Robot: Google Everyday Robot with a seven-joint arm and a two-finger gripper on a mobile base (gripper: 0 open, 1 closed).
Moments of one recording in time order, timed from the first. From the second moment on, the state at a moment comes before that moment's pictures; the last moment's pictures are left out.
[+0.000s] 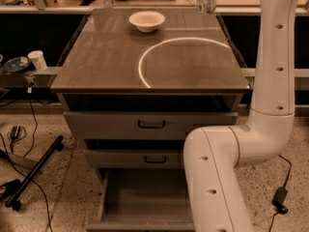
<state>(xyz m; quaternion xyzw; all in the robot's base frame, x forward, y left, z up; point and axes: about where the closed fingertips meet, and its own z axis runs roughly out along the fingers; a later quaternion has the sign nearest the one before) 0.833 -0.184 1.075 -0.38 0.65 -0.08 0.65</state>
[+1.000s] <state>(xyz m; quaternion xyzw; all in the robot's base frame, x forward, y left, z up) 0.824 -0.155 1.018 -0.39 0.67 -0.04 0.64</state>
